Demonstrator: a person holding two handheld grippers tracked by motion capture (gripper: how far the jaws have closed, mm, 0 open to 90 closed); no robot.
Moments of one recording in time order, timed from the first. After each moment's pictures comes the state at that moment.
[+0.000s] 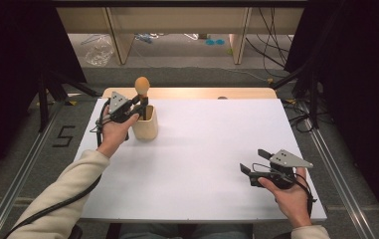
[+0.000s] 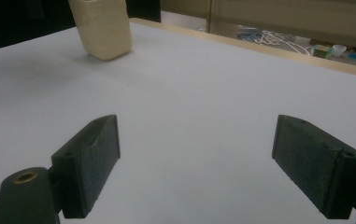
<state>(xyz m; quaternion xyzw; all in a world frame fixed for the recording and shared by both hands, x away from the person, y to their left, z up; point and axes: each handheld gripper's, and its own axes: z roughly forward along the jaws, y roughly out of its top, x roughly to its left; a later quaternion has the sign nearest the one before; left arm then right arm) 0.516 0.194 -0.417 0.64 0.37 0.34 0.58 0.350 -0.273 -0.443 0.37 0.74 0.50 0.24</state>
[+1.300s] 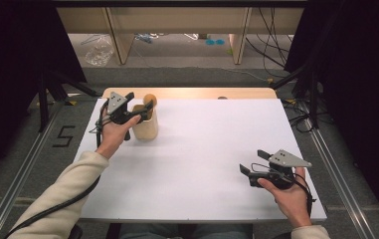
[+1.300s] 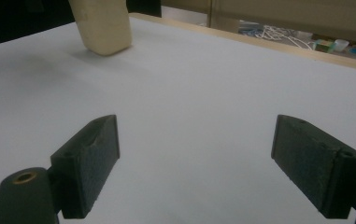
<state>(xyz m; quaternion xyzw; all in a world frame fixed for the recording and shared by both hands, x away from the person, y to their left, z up) 0.513 0.191 -0.413 0.63 0.37 0.34 0.59 0.351 -0.271 -0.445 0.37 0.75 0.50 0.23</state>
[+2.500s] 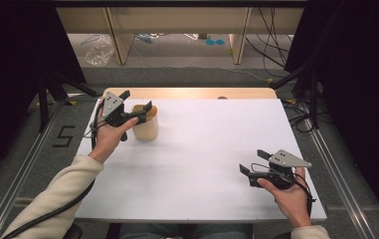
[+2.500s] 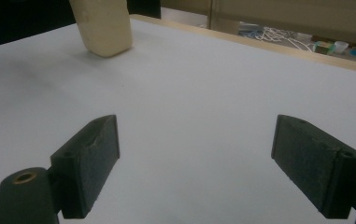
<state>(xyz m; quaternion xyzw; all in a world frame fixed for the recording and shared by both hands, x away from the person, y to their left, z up) 0.489 0.193 -0.396 0.62 0.35 0.35 0.61 0.351 -0.270 -0.445 0.37 0.75 0.50 0.23</state>
